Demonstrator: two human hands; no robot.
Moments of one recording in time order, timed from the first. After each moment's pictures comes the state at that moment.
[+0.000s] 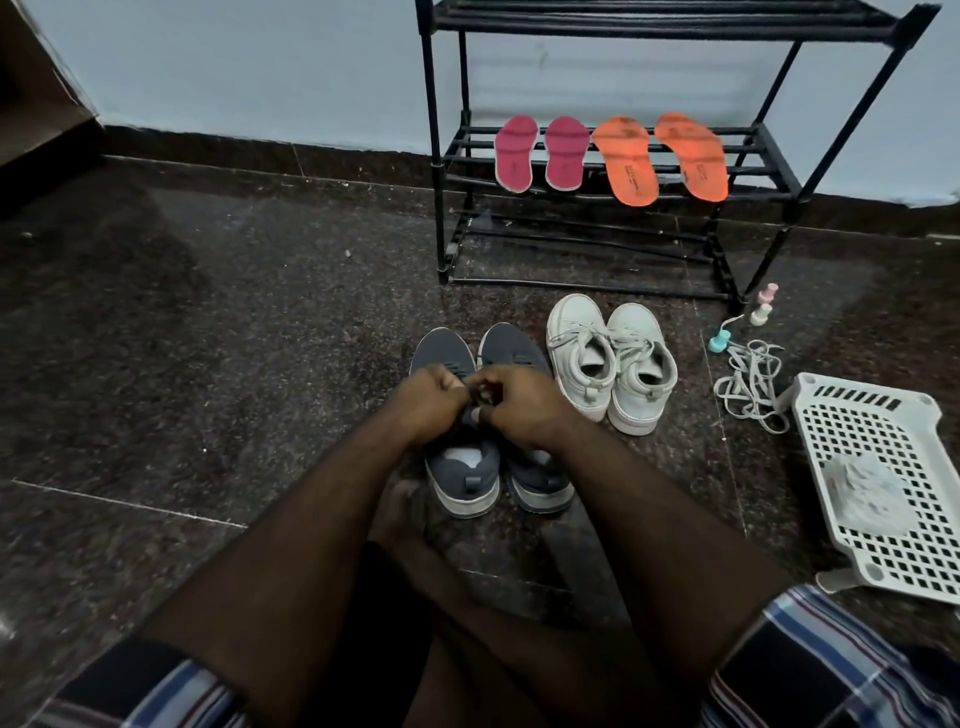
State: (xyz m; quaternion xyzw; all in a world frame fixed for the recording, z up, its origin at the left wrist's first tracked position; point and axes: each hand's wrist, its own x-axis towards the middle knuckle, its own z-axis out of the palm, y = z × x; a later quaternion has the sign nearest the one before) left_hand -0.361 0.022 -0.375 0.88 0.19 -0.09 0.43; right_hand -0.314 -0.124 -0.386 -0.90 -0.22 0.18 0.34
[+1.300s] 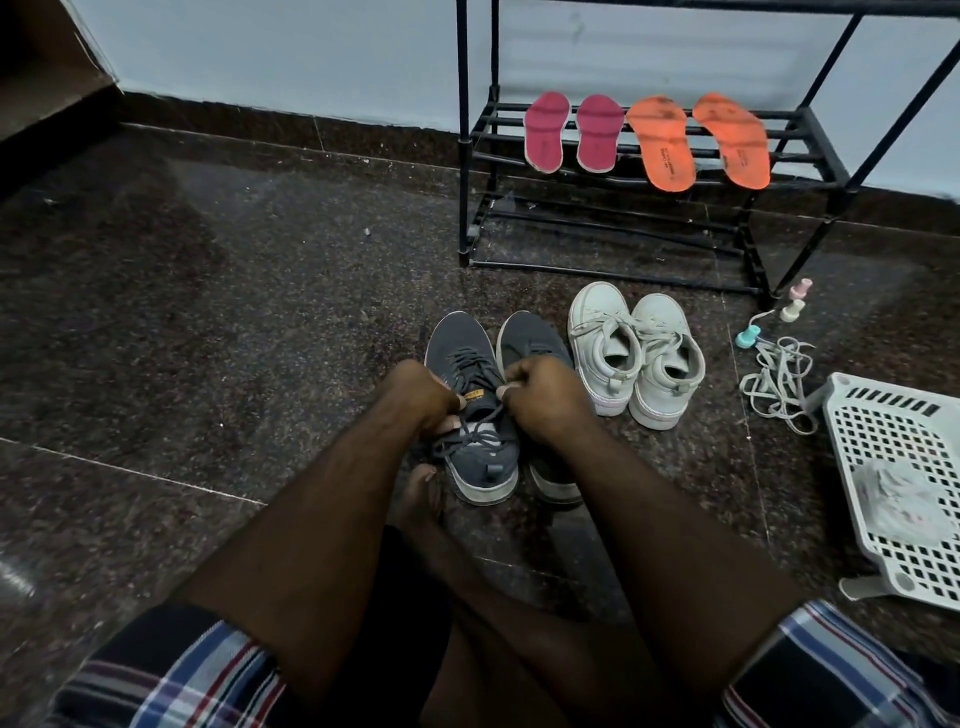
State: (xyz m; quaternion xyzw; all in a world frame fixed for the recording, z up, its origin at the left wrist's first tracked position) left_hand -0.360 0.041 -0.392 0.74 0.39 -0.10 0.54; right_hand -0.327 -0.112 -0.388 -0.93 -0.08 0.13 0.35
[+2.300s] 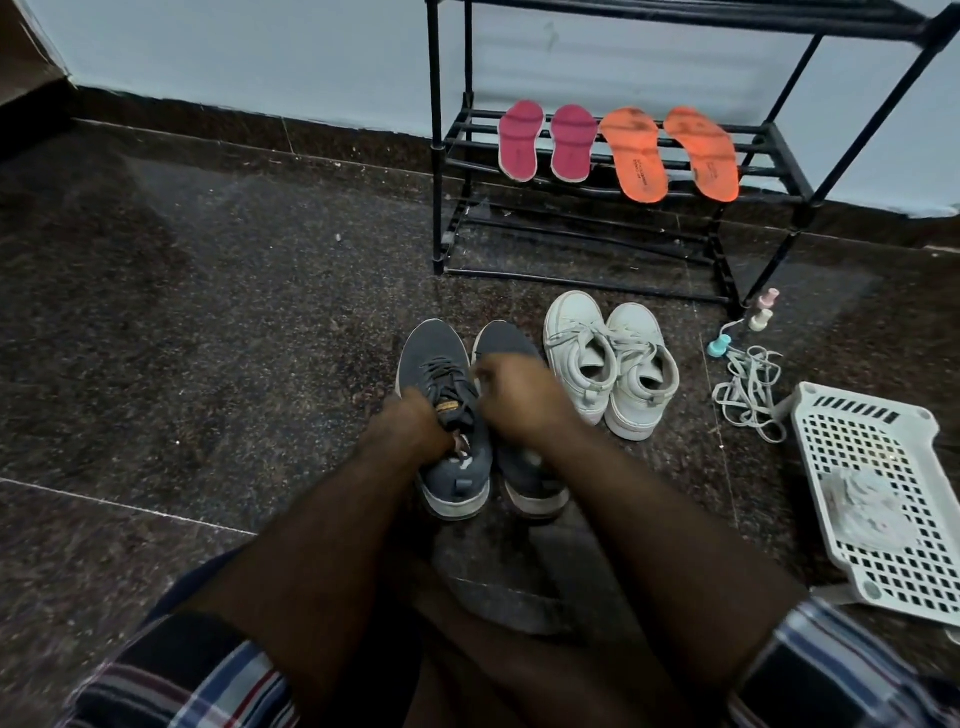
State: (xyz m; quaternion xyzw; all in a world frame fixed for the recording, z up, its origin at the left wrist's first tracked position) left_hand -0.354 0.028 -0.431 0.92 0.27 -0.17 0.23; right_hand -0.306 -0.114 -0.388 -0.94 -0.25 0.06 0.21
